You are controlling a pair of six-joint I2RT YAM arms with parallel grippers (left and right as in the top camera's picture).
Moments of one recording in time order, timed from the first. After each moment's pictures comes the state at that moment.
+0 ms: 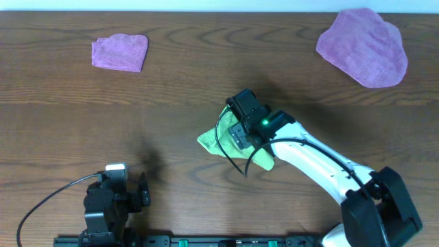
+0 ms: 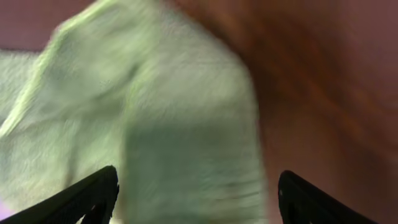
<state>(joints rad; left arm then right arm) 0.04 0.01 0.22 -0.88 -0.01 -0.01 0.65 1.67 1.09 -0.60 0.30 0.06</state>
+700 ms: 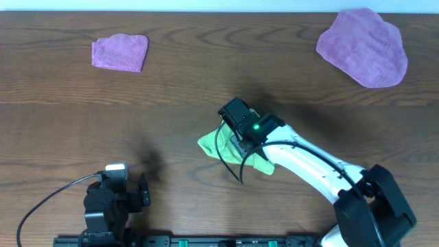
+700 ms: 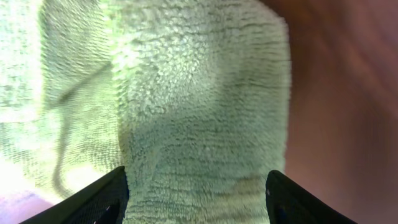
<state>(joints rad) 0.04 0.01 0.22 -0.88 -0.01 -0.01 0.71 1.70 1.10 -0.75 0.29 0.11</state>
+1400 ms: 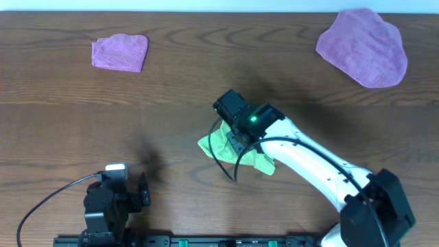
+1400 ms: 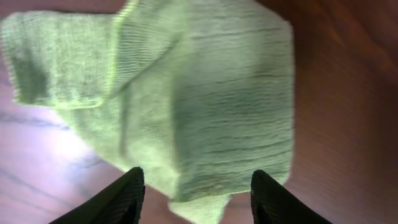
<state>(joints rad) 0.04 0.01 0.22 -0.88 -0.01 -0.01 0.74 1.70 1.25 -0.94 0.22 0.22</state>
